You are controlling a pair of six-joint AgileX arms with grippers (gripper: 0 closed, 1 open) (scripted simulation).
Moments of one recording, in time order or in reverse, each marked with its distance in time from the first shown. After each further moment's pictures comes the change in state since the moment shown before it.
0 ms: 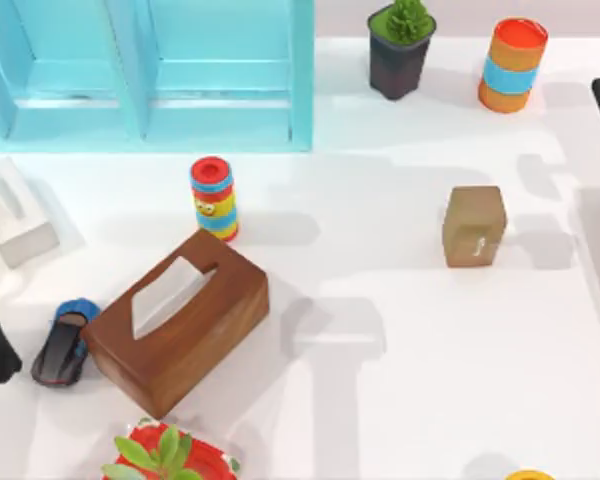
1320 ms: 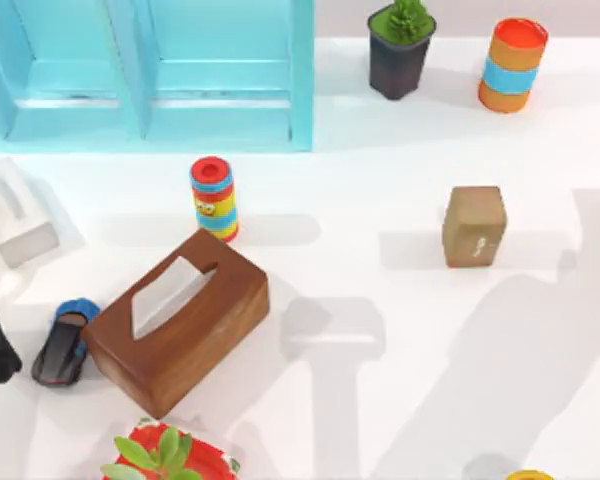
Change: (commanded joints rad) left arm 0.000 0.000 0.000 0.000 0.000 0.000; right arm -0.418 -0.124 -0.337 0.217 -0.004 -0.394
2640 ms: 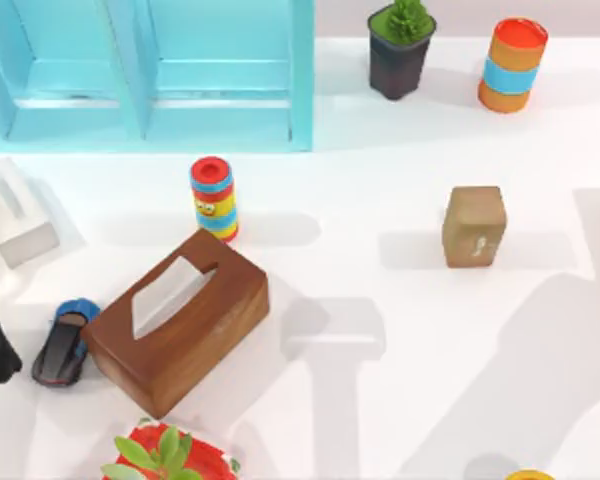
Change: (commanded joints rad) left arm 0.000 0.000 0.000 0.000 0.000 0.000; right arm 0.001 0.033 -0.113 0.146 0.000 0.002
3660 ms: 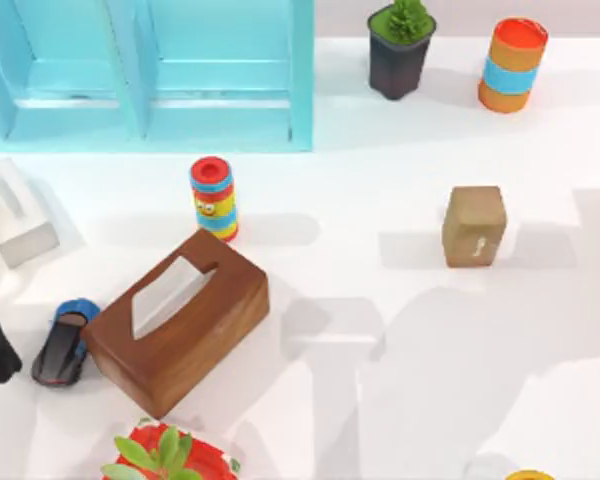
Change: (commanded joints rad) left arm 0.000 0.000 0.000 0.000 0.000 0.000; right arm 0.036 -0.112 0.200 -0.284 0.072 -0.015
